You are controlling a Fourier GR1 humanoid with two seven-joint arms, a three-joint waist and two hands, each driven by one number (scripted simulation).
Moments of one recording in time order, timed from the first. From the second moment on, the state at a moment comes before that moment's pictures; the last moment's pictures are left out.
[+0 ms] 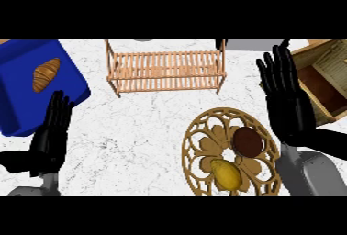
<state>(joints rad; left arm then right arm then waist) -0.02 0.33 -0.13 -1.53 0.32 0.32 -0.18 -0.28 -0.23 0.17 -1.63 -0.41 -0.15 -0.24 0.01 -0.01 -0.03</state>
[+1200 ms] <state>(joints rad) -0.05 0.37 -0.17 -1.34 0.37 0.20 0.22 -0.07 -0.84 -0.05 -1.33 -0.30 0.40 -0.25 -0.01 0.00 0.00</state>
